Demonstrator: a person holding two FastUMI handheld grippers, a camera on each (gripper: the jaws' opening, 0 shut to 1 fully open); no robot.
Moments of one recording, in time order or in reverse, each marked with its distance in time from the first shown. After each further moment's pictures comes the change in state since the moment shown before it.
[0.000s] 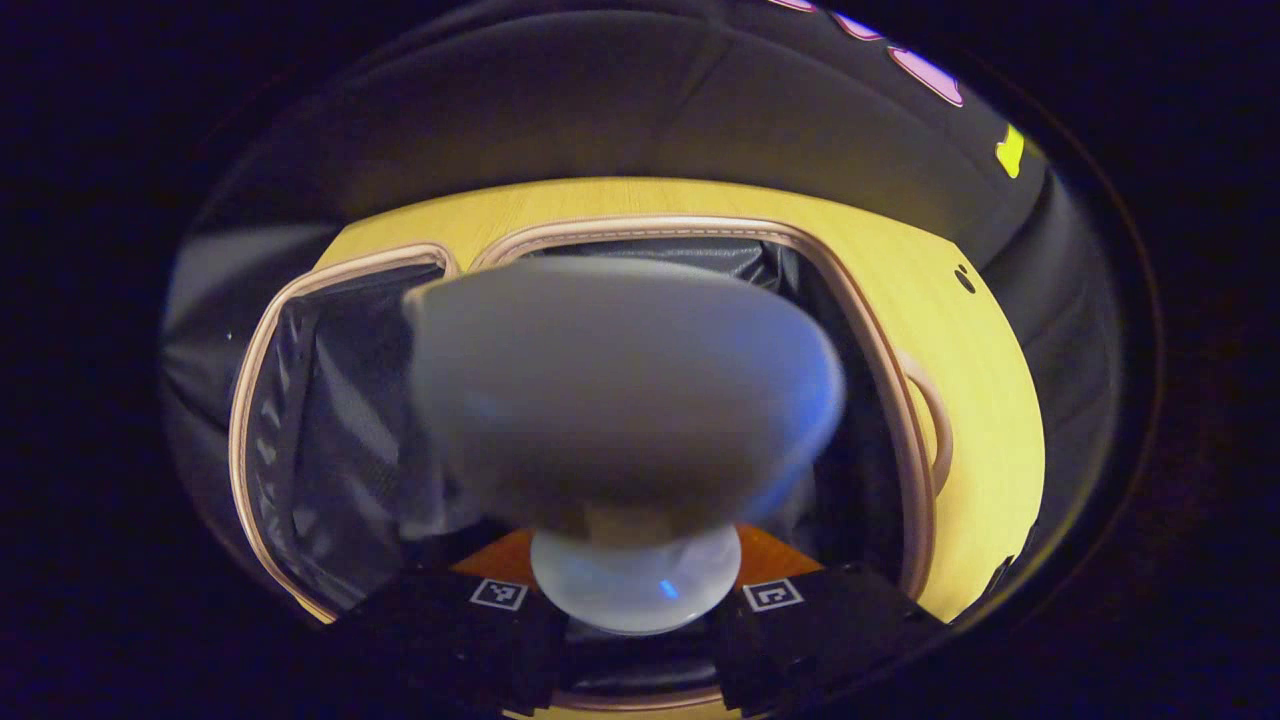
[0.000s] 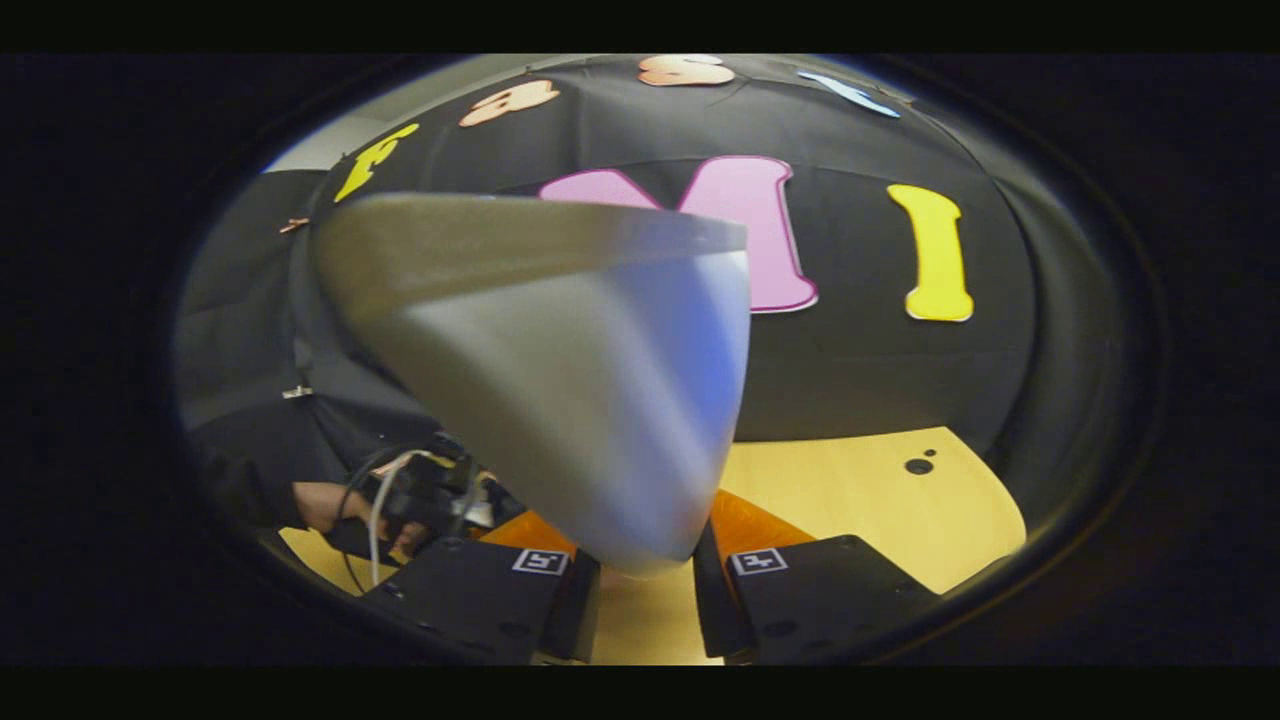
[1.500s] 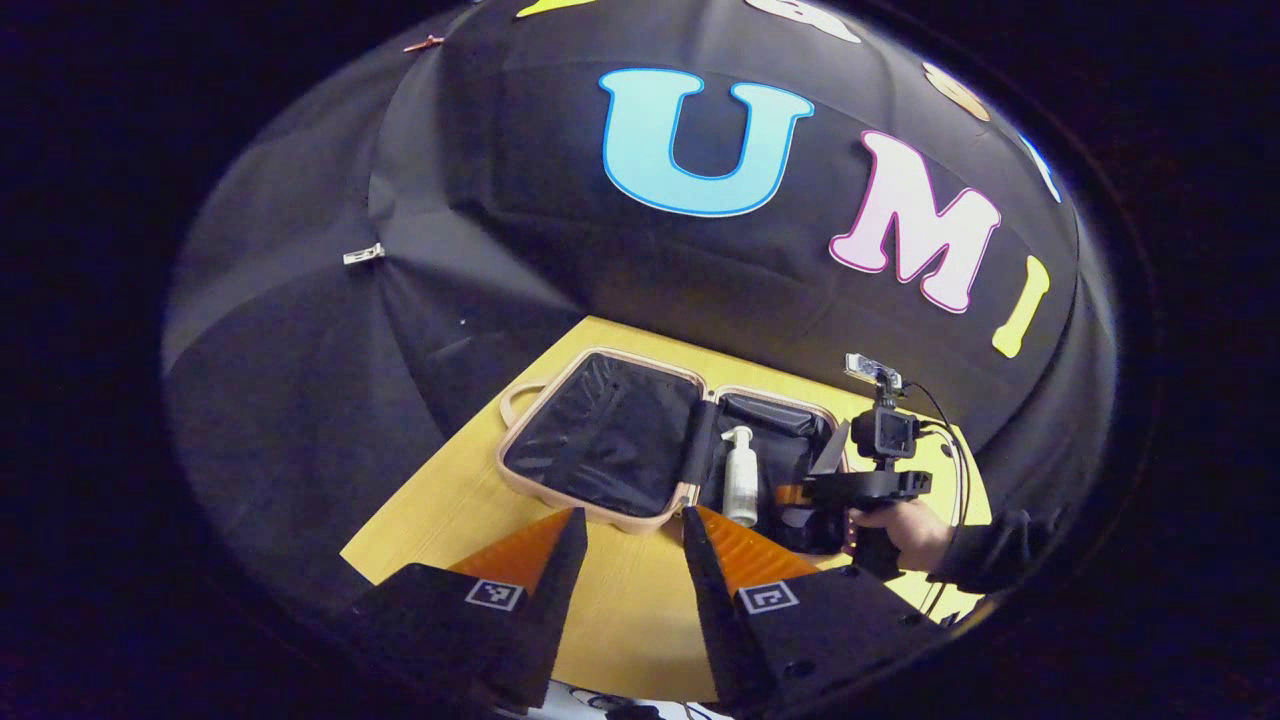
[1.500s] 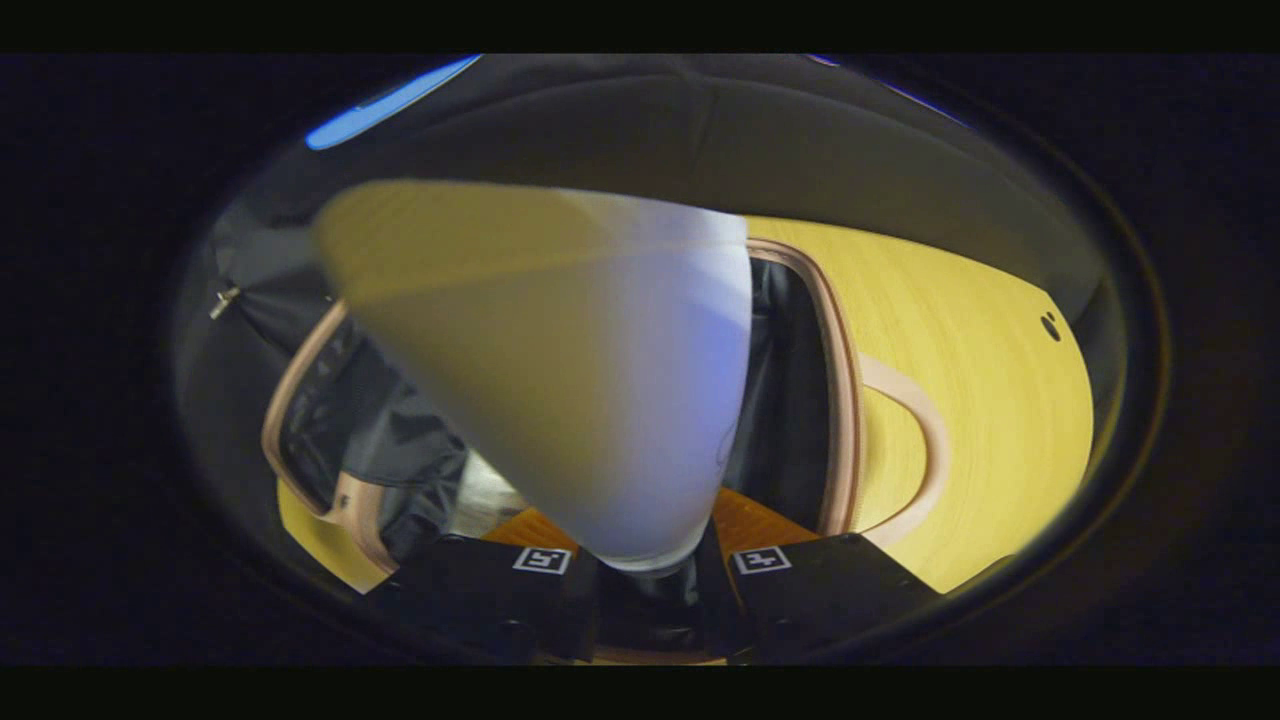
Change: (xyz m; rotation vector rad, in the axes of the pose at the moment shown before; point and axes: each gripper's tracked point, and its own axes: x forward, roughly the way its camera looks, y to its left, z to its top) left arm -0.312 0.103 -0.137 -0.389 -0.522 0.195; right arm 0.128 0.097 -0.244 0.015 0.766 -0.121
